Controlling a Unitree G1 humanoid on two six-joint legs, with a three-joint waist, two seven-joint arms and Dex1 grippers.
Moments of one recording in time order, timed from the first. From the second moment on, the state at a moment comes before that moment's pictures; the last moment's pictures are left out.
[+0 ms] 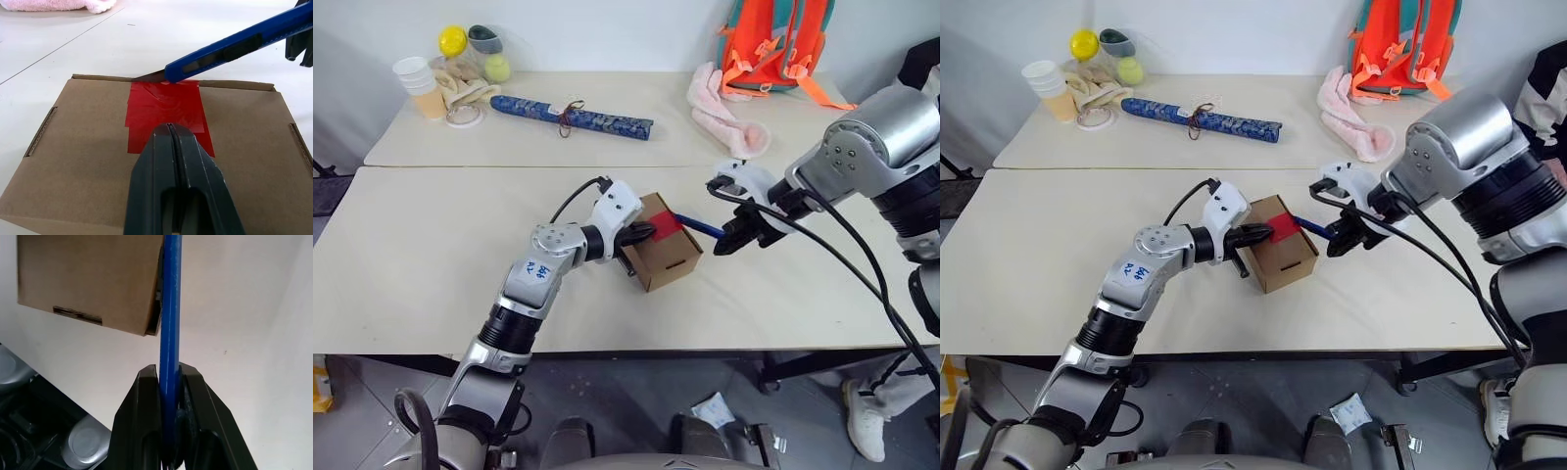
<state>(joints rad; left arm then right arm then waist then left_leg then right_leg) -0.71 0.26 -0.21 0.06 -0.10 0.61 -0.63 -1.47 -0.88 0.80 0.28 0.91 1.61 0.69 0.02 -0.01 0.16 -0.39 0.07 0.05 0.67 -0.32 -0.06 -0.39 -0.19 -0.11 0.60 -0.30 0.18</state>
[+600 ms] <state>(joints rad) -0.72 0.25 -0.21 0.07 -0.10 0.61 -0.62 -1.49 -0.98 0.87 0.20 0.95 1.61 0.75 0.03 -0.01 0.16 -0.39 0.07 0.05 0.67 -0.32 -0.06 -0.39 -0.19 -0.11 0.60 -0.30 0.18</state>
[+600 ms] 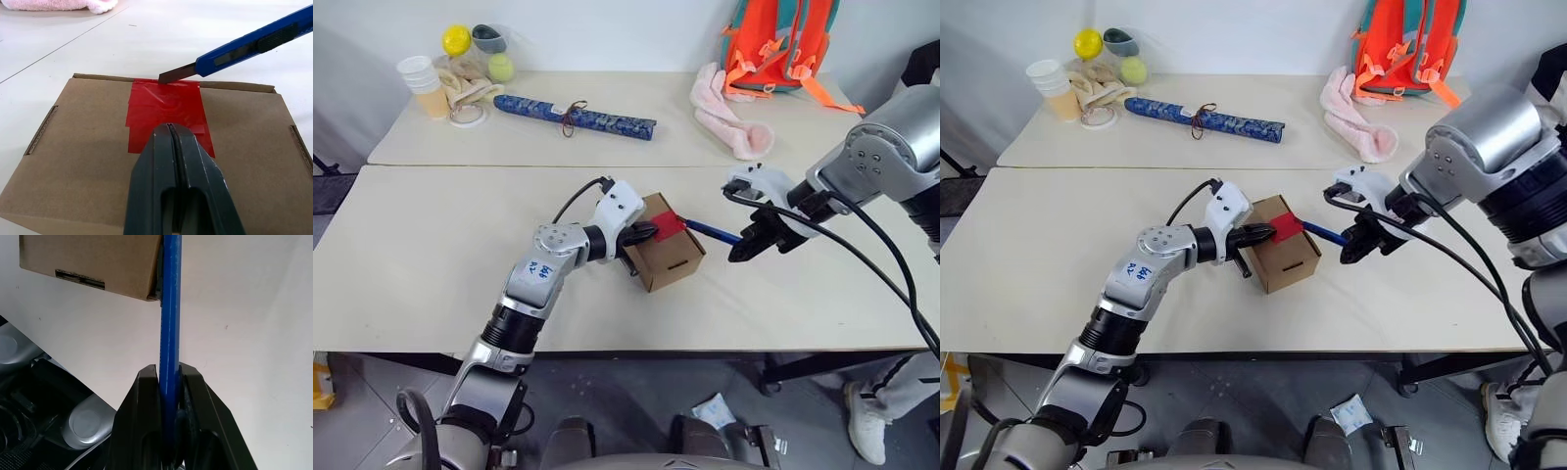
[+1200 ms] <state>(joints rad) -0.71 0.25 -0.20 0.07 -0.10 0.61 -0.61 -1.48 -0.90 0.87 0.25 0.84 1.61 0.80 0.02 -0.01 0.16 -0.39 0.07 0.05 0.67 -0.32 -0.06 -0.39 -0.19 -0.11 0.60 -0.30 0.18</state>
